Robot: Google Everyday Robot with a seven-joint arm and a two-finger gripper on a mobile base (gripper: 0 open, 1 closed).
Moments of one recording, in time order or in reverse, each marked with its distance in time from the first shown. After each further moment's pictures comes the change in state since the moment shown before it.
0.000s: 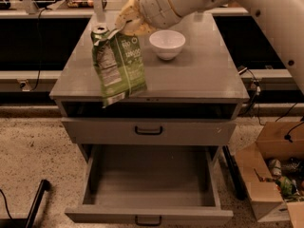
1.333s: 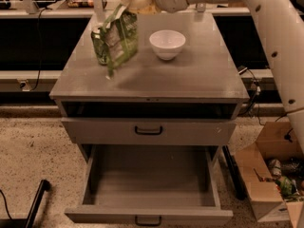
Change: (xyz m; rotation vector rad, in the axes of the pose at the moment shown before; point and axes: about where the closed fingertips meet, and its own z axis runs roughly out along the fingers) arm 0.055 -0.028 -0.005 0.253 -0.048 -0.093
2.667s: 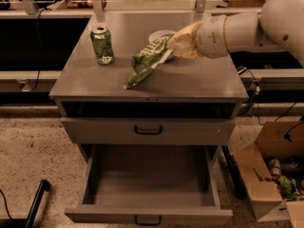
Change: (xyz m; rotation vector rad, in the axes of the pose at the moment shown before) arm -0.026 0.137 -0.082 -0.160 0.149 0.264
